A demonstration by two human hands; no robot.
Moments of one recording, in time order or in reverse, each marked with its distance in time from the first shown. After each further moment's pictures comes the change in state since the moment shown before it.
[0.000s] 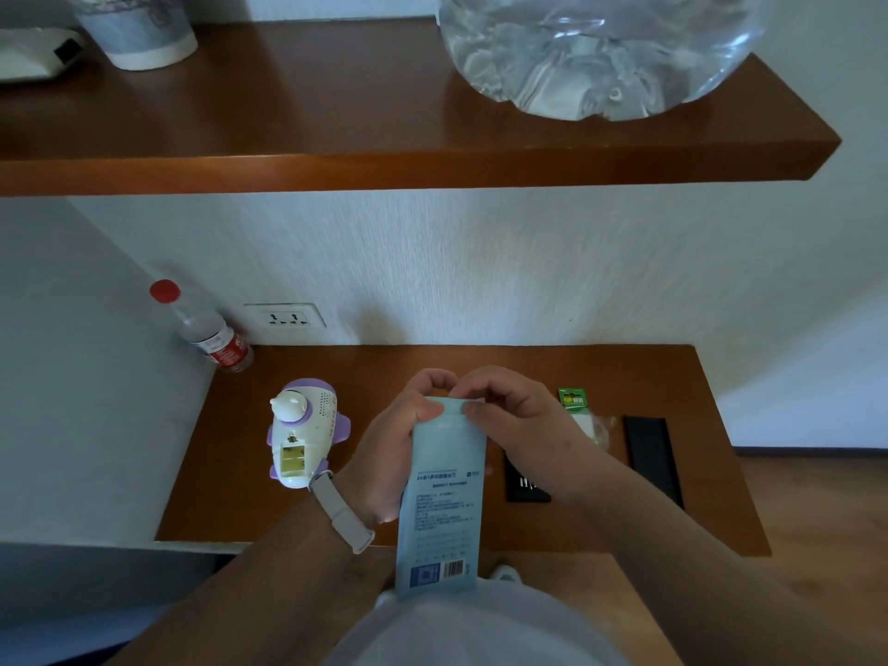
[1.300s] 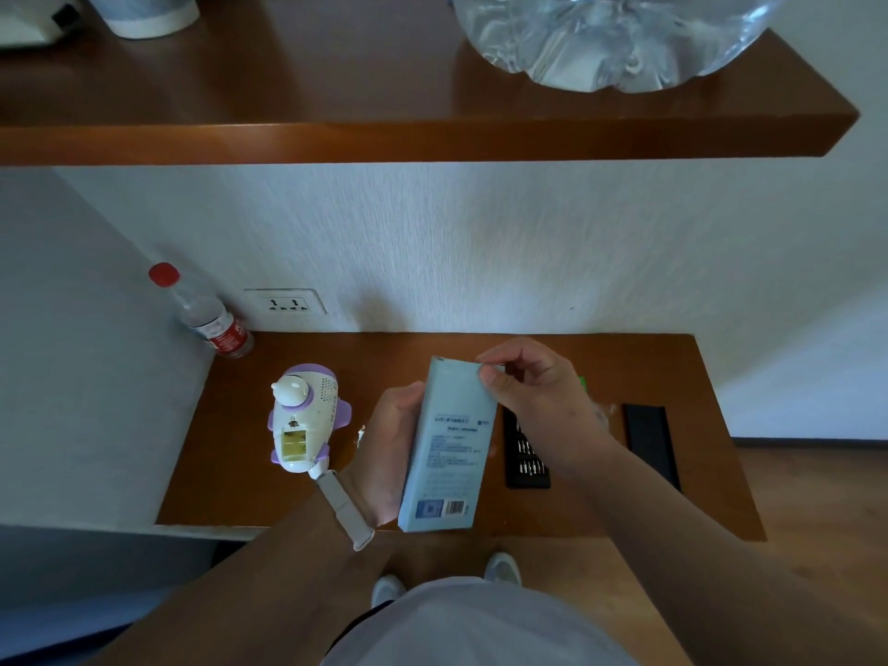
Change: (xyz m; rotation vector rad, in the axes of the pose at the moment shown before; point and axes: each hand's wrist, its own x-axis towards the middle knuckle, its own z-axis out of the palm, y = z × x) left_hand -0.007 -0.015 -0.005 0.078 0.043 -0.046; right_hand 0.009 0.019 -0.005 0.045 0.242 -0.039
